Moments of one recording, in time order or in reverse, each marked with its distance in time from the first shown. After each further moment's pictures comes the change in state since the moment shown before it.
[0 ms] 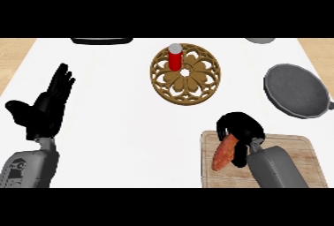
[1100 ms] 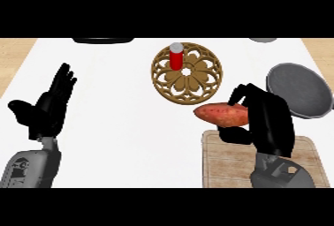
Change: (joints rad) left arm -0.005 -0.013 0.001 0.005 -0.009 0.002 -0.003; right arm 0.036 0.127 0.003 -0.574 0.097 -0.428 0.474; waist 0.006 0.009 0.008
